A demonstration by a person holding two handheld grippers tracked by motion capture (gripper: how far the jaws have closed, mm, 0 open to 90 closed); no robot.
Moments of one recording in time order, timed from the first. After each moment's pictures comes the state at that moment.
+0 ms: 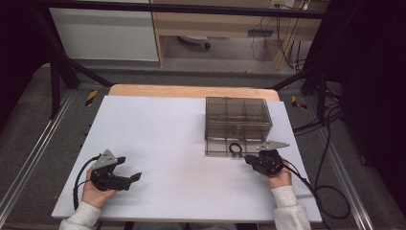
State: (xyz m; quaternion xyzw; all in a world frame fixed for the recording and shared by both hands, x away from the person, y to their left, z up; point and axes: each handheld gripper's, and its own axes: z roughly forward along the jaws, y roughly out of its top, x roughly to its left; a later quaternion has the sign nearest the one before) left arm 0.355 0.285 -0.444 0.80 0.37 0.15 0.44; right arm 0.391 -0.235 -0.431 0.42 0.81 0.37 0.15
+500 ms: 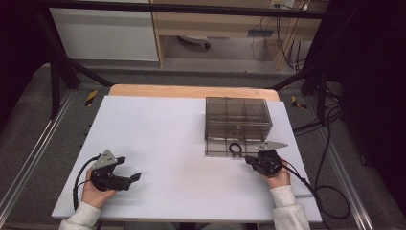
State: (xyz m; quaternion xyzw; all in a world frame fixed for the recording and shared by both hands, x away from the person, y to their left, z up) left arm 0.355 0.286 -0.444 0.80 0.37 0.16 0.44; right arm 0.392 -0.232 -0.435 0.42 0.82 0.37 0.16
